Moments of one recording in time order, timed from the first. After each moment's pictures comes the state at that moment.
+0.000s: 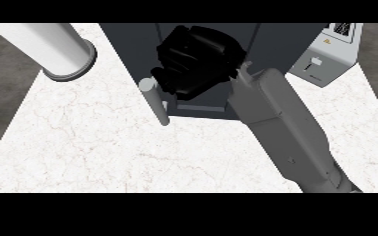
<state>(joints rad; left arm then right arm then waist) 1.04 0.80 0.29 -1.91 0.95 -0.43 -0.76 -0.92 -0.07 0.26 -1.24 -0.84 0.30 0.49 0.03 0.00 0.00</state>
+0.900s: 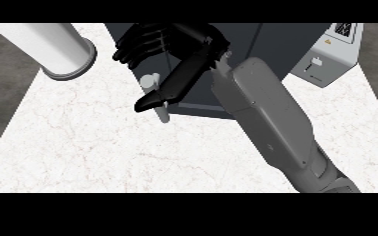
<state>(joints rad) 0.95 0.74 0.32 -1.93 0.94 -0.47 -0.64 -1.03 -0.02 0.25 -1.10 -0.64 0.33 0.33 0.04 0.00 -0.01</state>
